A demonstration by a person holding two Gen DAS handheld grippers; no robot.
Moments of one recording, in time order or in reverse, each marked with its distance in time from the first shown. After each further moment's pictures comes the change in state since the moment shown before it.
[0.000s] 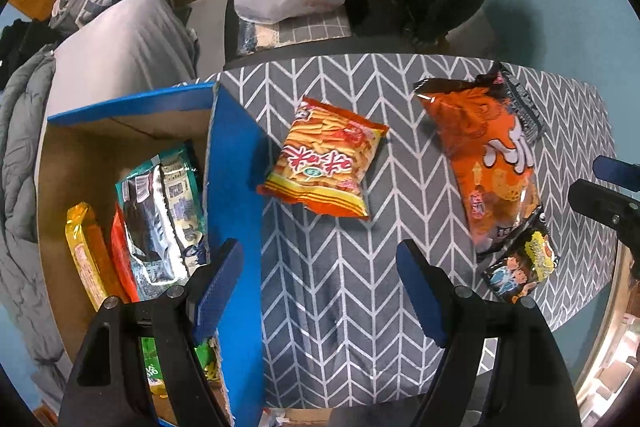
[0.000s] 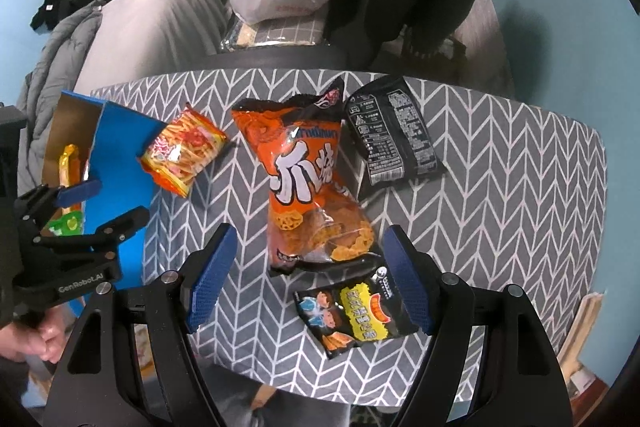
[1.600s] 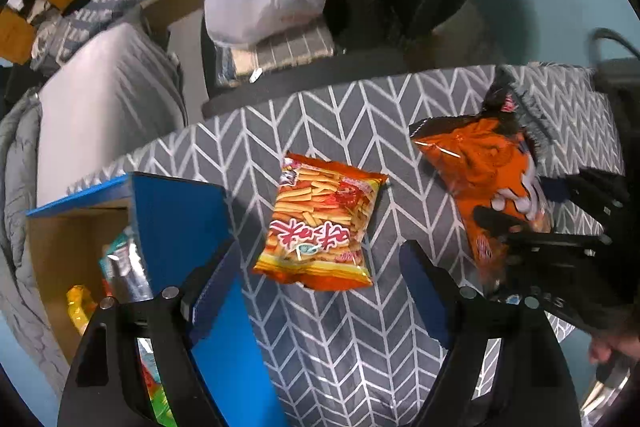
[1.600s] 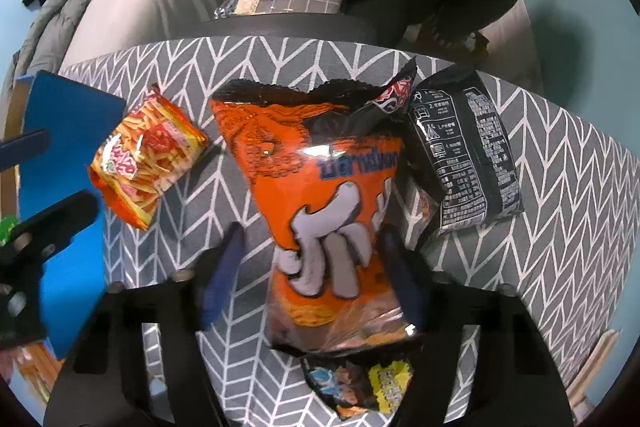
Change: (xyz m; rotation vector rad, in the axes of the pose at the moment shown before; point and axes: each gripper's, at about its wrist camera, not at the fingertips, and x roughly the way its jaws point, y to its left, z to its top) left arm 0.028 -0.013 0.052 0.120 0.005 0.005; right arm 0.097 0.020 0.027 -0.044 0.063 -0.029
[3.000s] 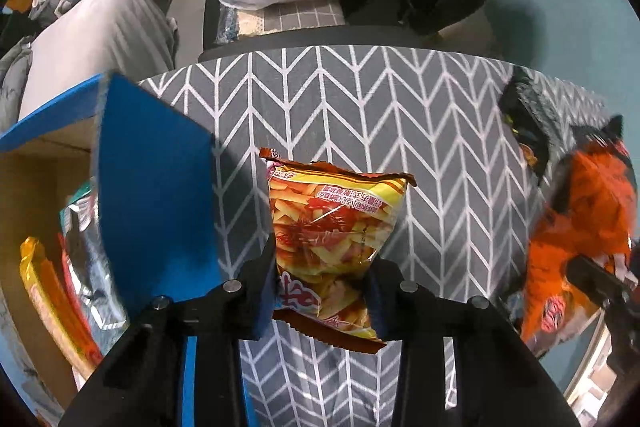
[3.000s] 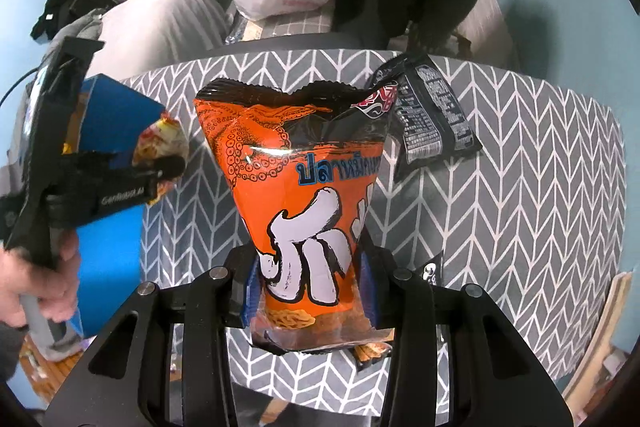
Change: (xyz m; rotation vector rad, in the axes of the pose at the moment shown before) left arm 0.015 0.019 -0.033 -0.123 0.011 -0.087; right arm -0.070 0.000 -0.060 0.076 -0.108 0.039
